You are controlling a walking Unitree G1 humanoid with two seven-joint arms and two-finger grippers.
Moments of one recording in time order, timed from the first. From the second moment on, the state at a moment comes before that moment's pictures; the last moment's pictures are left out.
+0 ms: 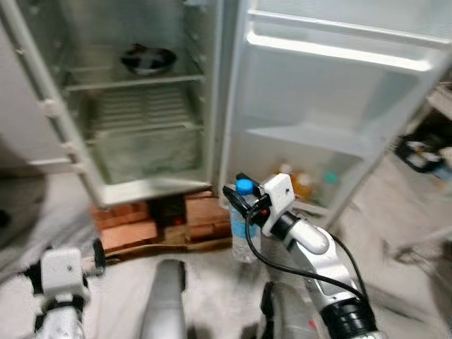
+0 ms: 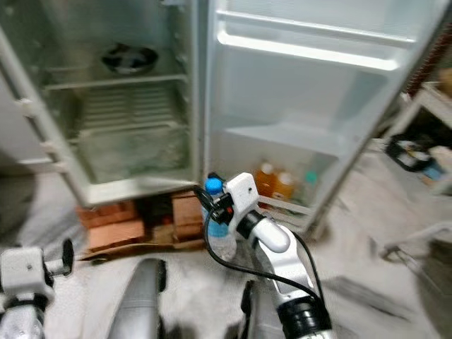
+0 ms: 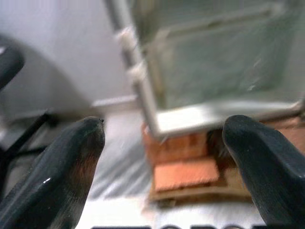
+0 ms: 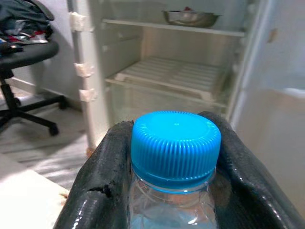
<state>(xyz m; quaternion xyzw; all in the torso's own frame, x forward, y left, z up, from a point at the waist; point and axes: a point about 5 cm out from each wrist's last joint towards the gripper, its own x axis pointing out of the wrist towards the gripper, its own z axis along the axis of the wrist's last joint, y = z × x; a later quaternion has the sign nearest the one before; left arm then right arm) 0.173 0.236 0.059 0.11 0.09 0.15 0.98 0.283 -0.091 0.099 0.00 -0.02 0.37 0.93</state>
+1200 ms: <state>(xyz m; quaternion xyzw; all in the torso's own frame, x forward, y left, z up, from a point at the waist) 0.179 0.233 0.061 0.12 0.08 0.14 0.98 0.285 -0.071 0.118 -0.01 -0.06 0.44 0.90</state>
